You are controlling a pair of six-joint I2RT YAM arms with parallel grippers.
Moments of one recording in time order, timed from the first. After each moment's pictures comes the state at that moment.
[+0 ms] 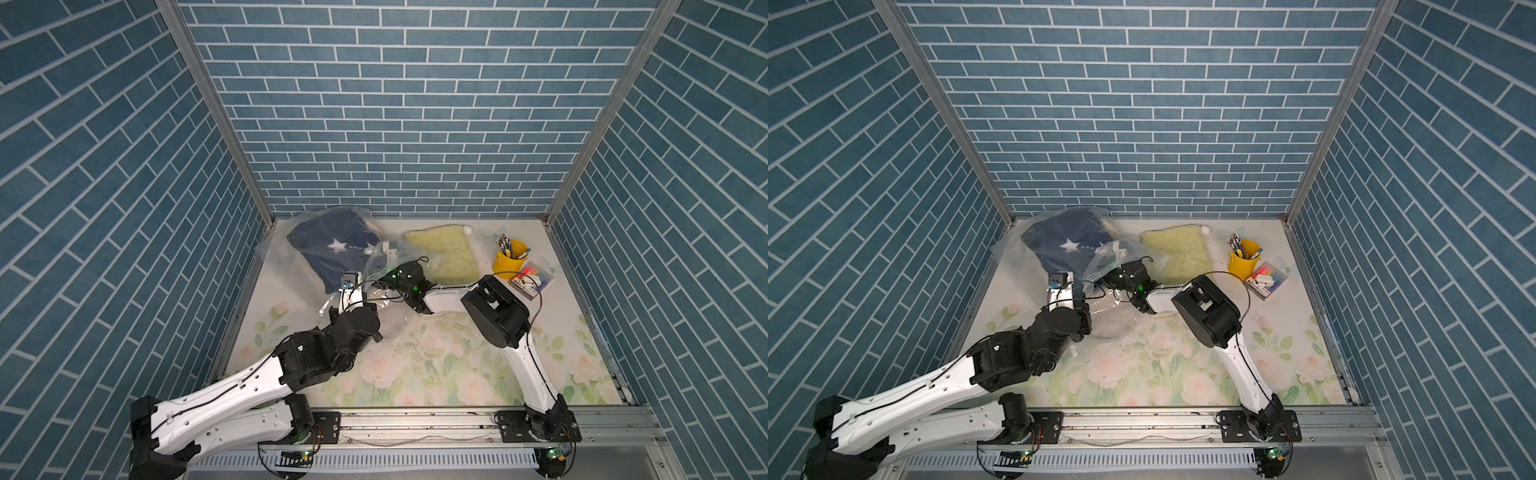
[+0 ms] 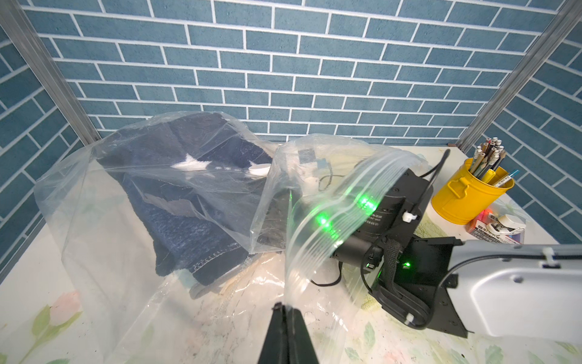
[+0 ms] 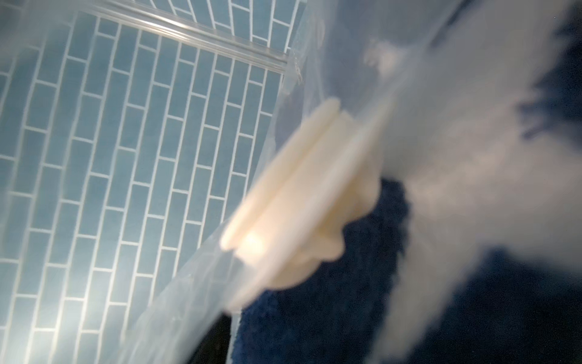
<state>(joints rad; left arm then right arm) -1.09 0.89 0.85 -0.54 -0.83 -0.59 0.85 2.32 1.46 0.79 -0.35 1.27</state>
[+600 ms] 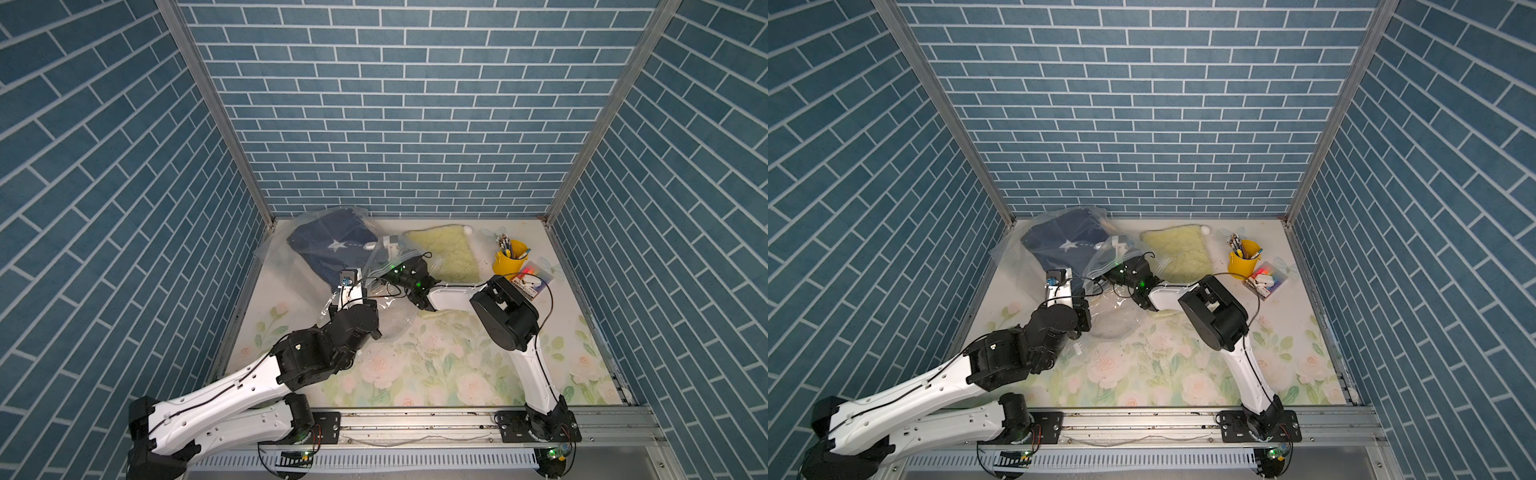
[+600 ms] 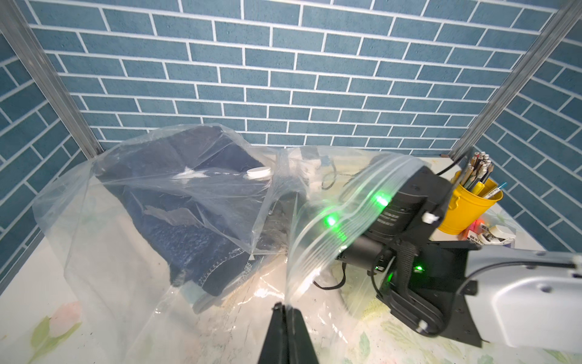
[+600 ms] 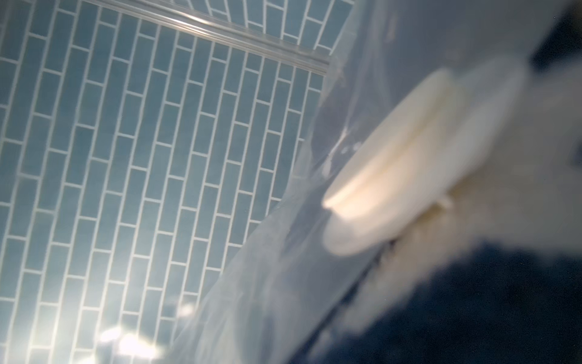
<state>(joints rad) -1.09 0.89 0.90 -0.53 -0.84 -0.55 0.86 2.19 1.40 0.80 -0.39 1.29</state>
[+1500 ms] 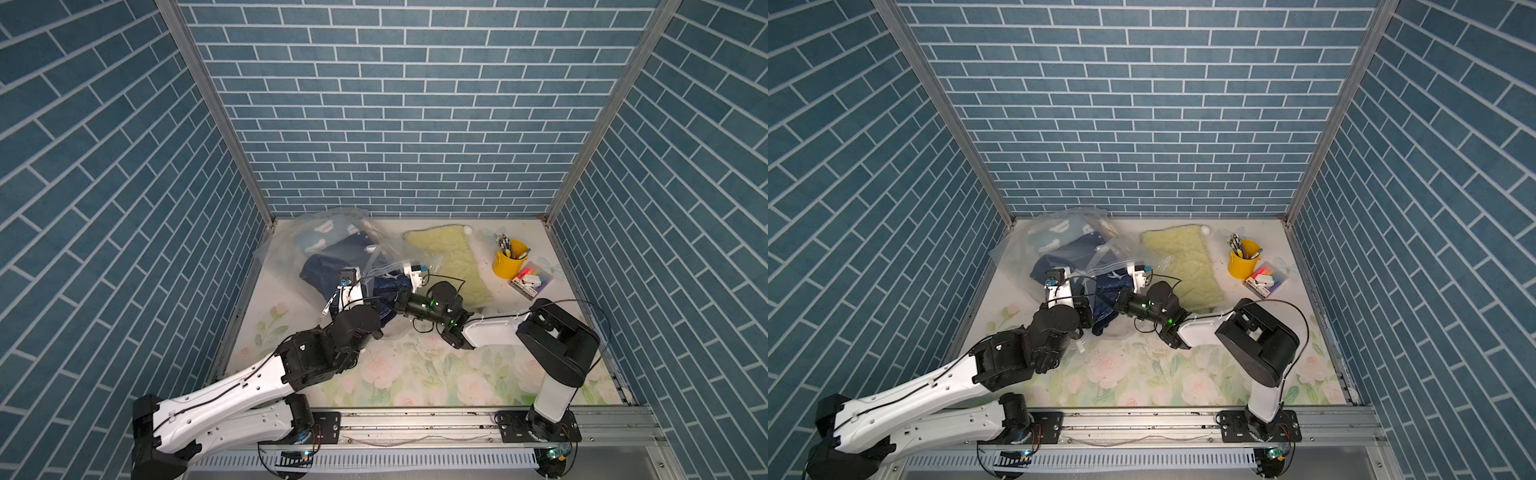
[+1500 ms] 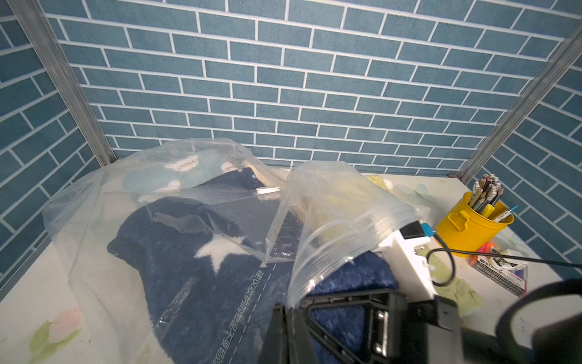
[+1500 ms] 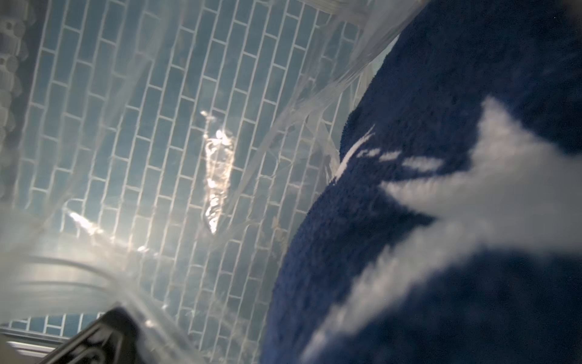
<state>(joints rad) -1.09 0.91 0.85 -0.44 -0.91 -0.55 0.94 1.76 0.78 1.02 -0.38 1.25</state>
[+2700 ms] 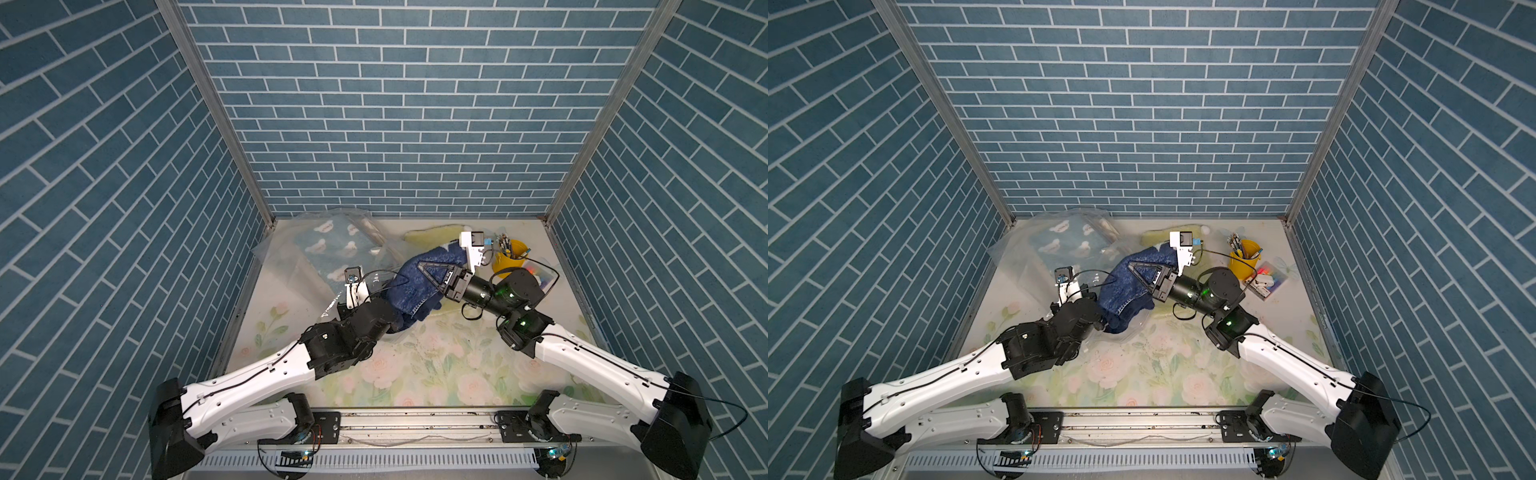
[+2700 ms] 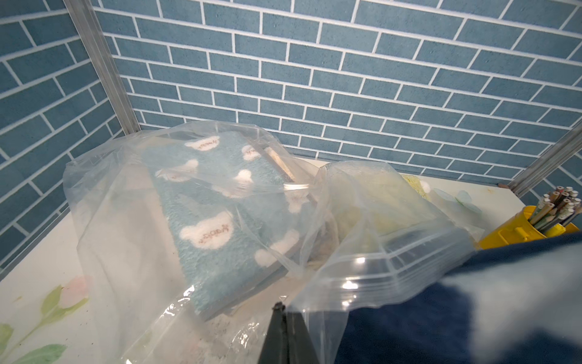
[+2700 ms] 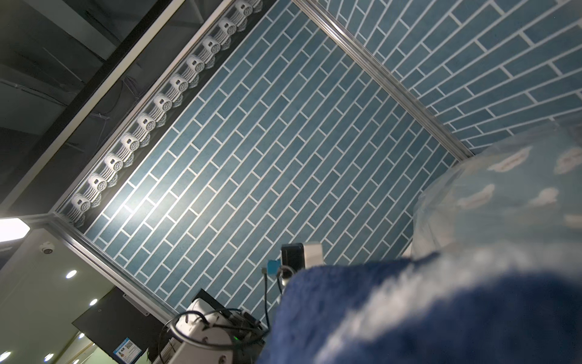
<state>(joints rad) -1.04 1.05 0.86 -0.45 -0.96 -0.71 0.79 1.13 0.85 0.60 -0.47 1.00</state>
